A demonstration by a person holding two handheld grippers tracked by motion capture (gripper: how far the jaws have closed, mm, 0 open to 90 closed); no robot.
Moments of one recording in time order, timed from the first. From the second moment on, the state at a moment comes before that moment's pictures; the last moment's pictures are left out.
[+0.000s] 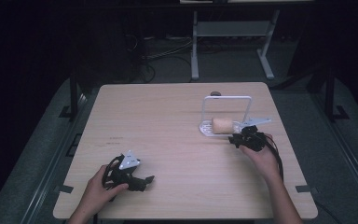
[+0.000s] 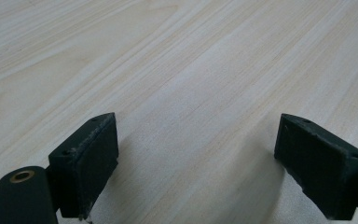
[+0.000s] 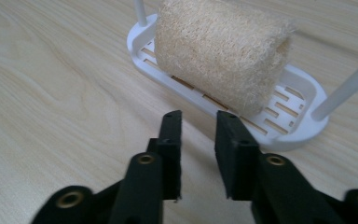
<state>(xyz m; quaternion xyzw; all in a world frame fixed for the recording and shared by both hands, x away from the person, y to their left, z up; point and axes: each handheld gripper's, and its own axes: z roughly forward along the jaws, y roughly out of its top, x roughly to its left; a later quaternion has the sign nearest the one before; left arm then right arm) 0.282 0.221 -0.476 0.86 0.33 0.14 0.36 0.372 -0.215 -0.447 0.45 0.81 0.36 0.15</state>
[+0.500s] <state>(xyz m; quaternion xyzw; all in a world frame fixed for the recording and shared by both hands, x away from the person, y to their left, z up) 0.282 0.221 -0.476 0.86 0.33 0.14 0.36 0.350 -0.227 -0.448 0.46 0.79 0.36 0.16</state>
